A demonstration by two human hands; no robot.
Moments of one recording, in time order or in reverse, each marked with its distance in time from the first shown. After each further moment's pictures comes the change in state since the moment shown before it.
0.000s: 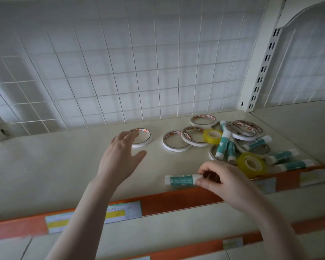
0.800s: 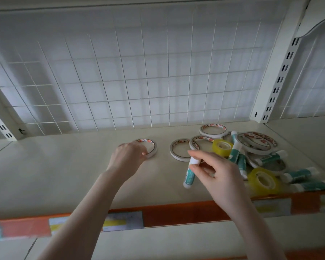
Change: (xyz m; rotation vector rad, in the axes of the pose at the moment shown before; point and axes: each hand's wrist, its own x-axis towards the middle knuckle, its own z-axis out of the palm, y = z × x) left_hand 0.030 -0.023 0.019 0.195 -0.122 0.024; right_hand 0.036 -0.014 0.022 0.188 0.403 -0.233
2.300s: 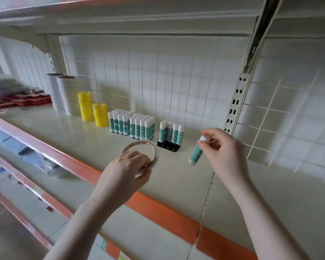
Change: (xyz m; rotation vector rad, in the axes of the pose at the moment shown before) left_hand -0.251 -0.490 -0.213 0.084 0.490 -0.163; right_hand 0.113 -0.373 0.470 0.259 -0.151 -0.160
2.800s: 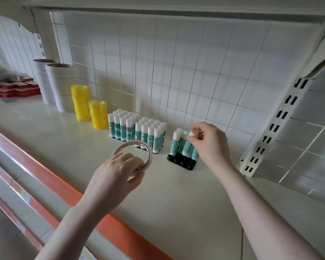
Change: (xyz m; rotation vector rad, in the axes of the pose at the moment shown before) left_hand 0.045 -0.098 0.032 0.043 -0.022 -0.053; right_hand 0.099 0.036 0.124 -0.191 -0.207 0.089
